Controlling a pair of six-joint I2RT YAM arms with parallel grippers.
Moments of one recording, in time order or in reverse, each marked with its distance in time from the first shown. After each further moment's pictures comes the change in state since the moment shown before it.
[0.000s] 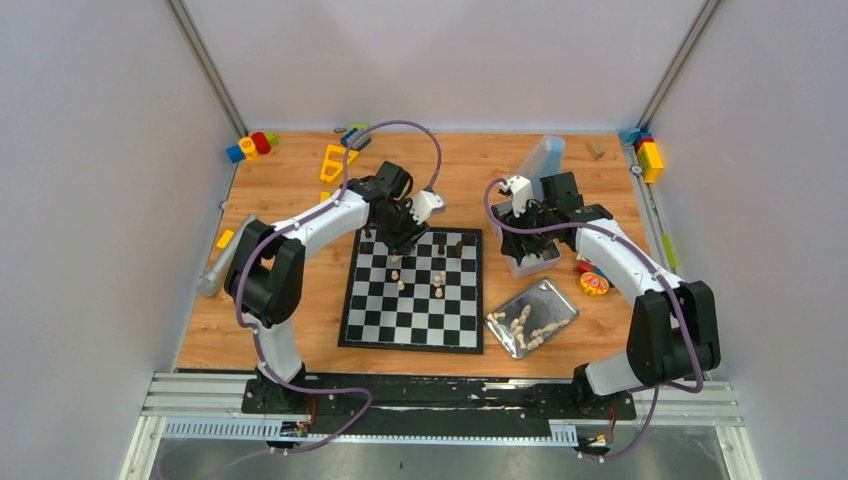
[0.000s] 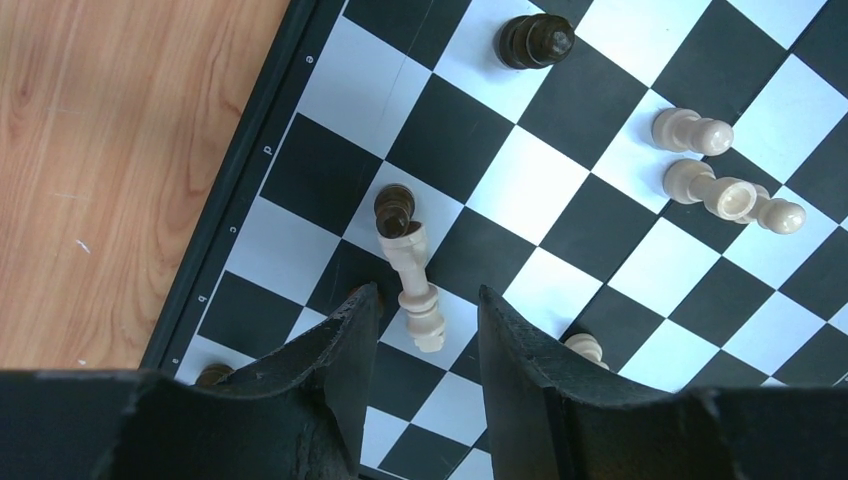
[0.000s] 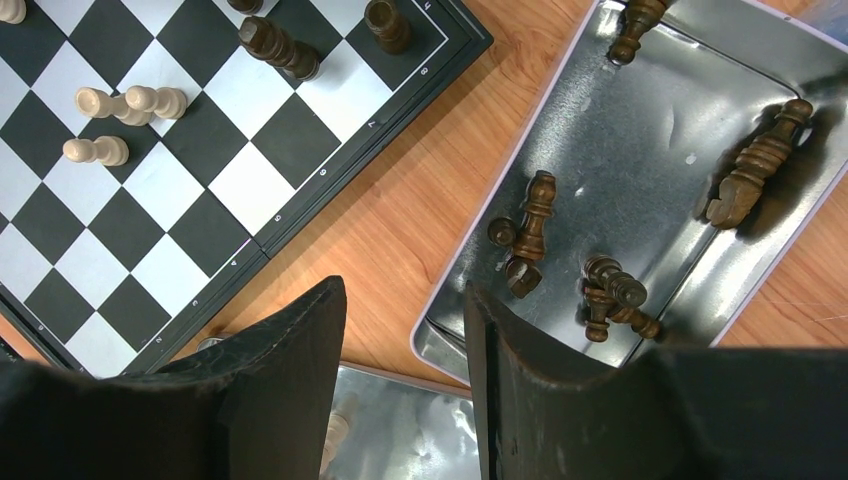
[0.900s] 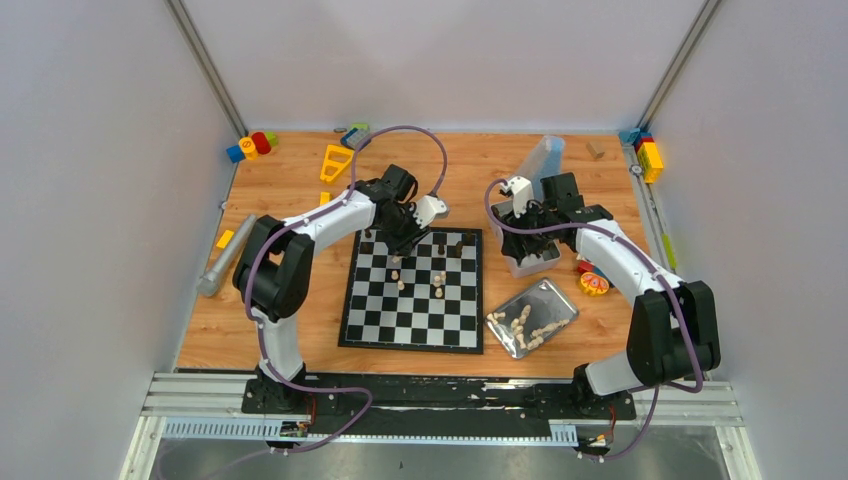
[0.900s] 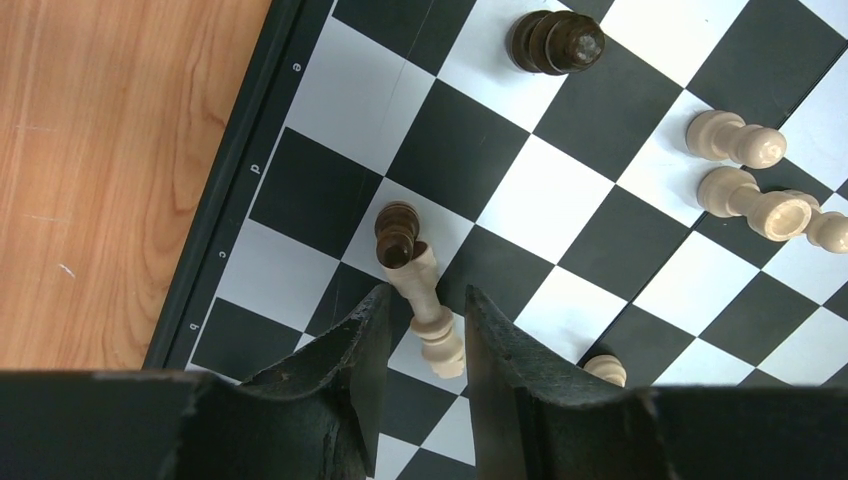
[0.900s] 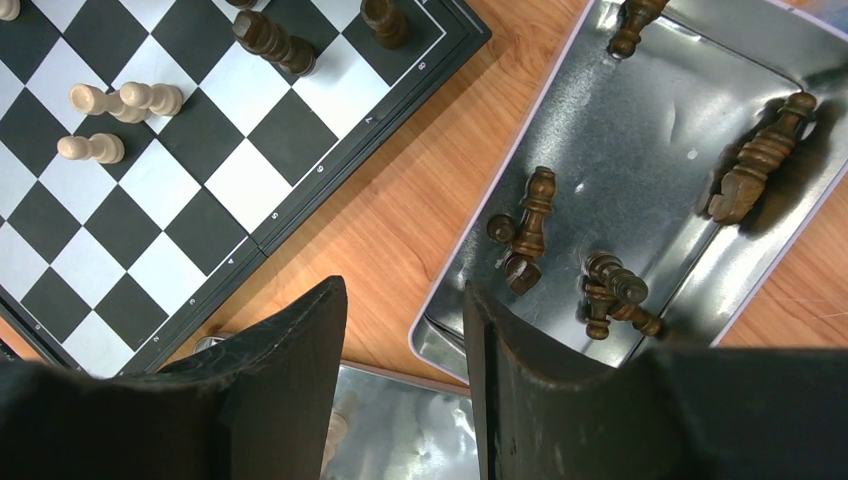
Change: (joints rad) left arm -0.013 0.058 0.012 0.010 -0.022 0.029; right arm -0.004 0.000 -0.004 0.004 0.000 0.000
